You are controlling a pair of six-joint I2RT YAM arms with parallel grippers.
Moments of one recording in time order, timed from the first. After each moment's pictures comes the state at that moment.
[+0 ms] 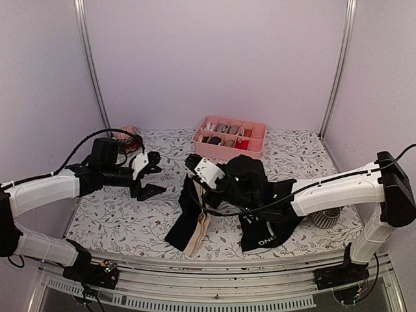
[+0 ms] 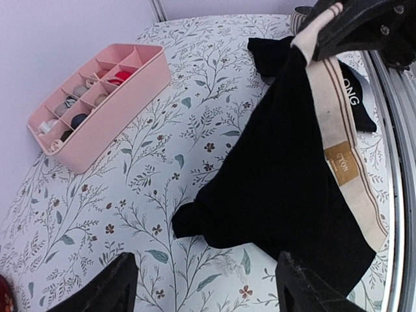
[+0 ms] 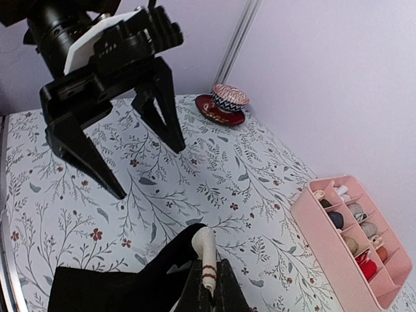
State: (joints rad) left arm -0.44 1.20 0.70 -0.10 0.58 0.60; right arm 1.20 1.69 1.08 0.37 0.38 -0.25
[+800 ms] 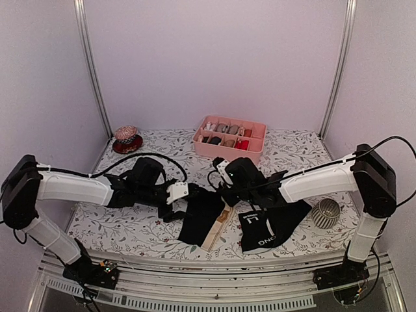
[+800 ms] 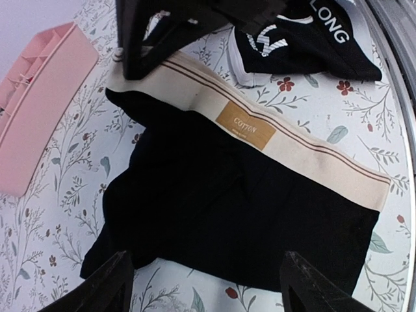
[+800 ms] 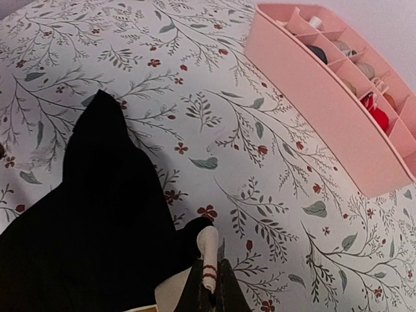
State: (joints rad) left arm -0.76 1.47 0.71 0.03 0.30 0.62; right arm 1.00 1.82 1.09 0.06 0.40 0.03
